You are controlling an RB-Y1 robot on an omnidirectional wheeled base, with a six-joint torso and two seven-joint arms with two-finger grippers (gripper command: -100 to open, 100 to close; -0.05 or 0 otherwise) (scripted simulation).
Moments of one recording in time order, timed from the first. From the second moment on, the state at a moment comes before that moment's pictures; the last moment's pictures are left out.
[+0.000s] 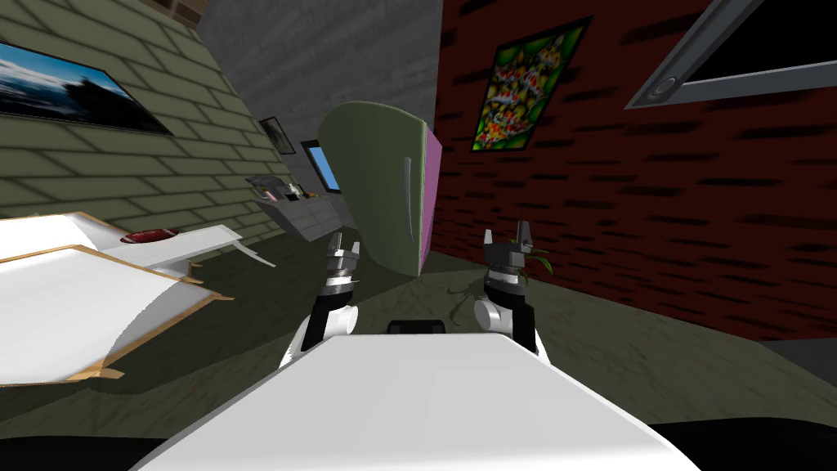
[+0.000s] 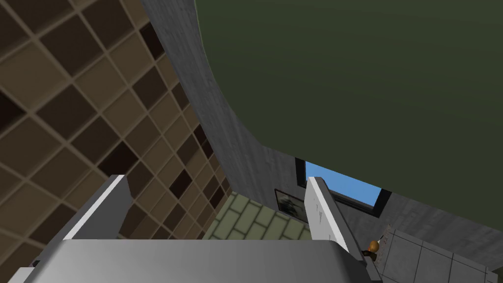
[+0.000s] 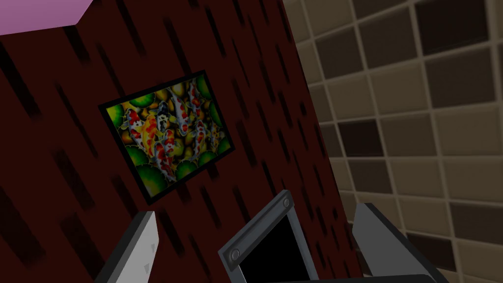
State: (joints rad) left arm 0.48 0.02 0.00 -2.21 -0.05 -0.38 0.17; right arm 0.45 0.00 0.02 -2.33 -0.12 -0.47 -0.07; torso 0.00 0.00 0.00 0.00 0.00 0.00
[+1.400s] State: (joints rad) left arm 0.47 0.10 0.02 -2.15 -0.05 -0.41 0.15; right arm 0.45 0.00 0.02 -2.33 -0.12 -0.47 -0.07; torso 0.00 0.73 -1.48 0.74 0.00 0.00
